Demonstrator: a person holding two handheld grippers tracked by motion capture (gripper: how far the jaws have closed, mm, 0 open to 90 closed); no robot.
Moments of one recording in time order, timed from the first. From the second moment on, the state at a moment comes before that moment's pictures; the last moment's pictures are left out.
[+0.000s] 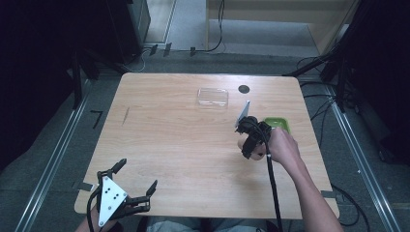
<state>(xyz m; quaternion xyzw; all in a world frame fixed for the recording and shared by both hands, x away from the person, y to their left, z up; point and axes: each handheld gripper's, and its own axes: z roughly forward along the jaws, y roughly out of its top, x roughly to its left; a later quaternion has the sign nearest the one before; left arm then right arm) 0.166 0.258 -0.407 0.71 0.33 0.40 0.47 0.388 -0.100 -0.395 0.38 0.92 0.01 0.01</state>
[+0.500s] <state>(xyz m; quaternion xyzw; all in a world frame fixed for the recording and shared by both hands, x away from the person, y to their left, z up) 0.165 0.258 -0.407 0.71 0.33 0.40 0.47 0.400 -0.115 -0.387 0.40 0.92 0.02 0.01</state>
